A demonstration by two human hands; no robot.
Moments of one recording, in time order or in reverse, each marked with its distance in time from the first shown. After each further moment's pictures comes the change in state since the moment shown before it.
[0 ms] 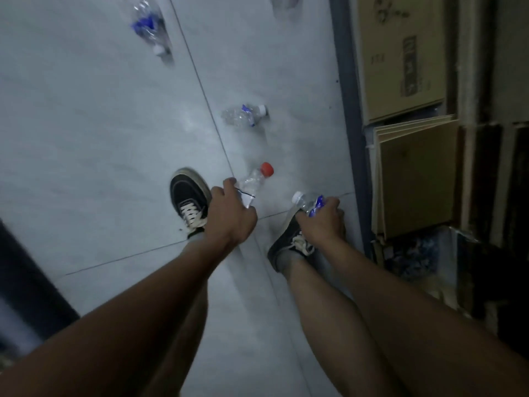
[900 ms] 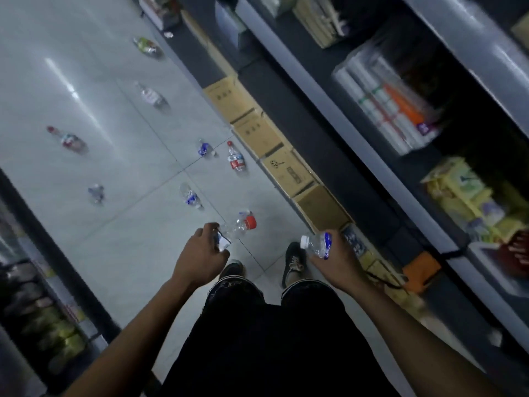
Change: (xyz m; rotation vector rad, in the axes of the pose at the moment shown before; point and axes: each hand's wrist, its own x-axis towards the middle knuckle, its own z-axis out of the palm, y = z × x) left_hand -0.395 0.114 -0.405 0.313 -0.008 0.585; right_hand -0.521 0.016 -0.277 0.268 0.201 -0.329
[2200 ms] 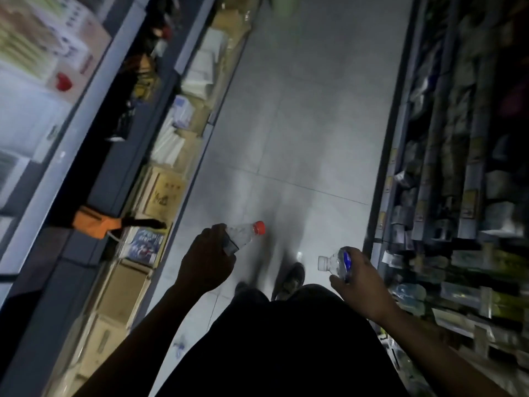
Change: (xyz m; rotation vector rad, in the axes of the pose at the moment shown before) left_hand -0.385 0.164 0.368 1.200 -1.045 1.602; right_hand -0.556 0.174 0.388 1.323 0.994 1.239
